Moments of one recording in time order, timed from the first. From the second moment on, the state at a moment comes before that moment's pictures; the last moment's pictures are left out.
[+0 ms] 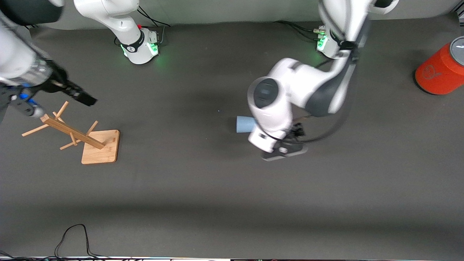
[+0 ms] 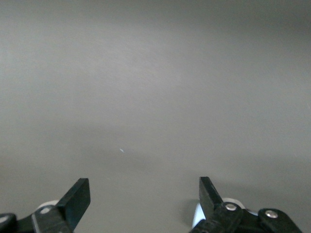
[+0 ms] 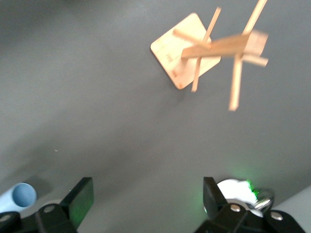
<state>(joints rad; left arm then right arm) -0.67 0.62 -0.04 -1.25 0.29 1.72 -0.88 0.04 0.02 0.05 -1.55 -0.03 1.39 0.62</state>
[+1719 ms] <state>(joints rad) -0.97 0.89 -0.01 -1.19 0.46 1.61 -1.11 0.02 0.02 -0.07 -1.61 -0.03 1.61 -0.01</state>
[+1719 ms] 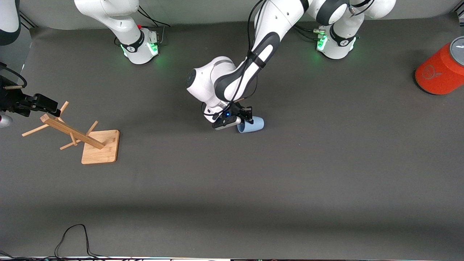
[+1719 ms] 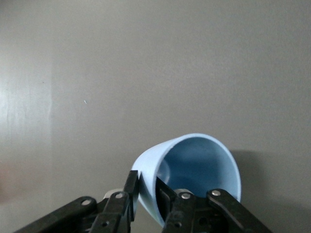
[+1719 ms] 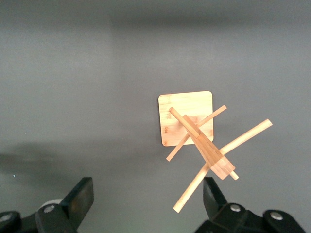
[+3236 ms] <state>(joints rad) -0.59 0.16 -0.01 -2.09 0.03 2.40 -1.06 0.03 0.01 -0.07 -1.61 0.03 1.61 -0.01</state>
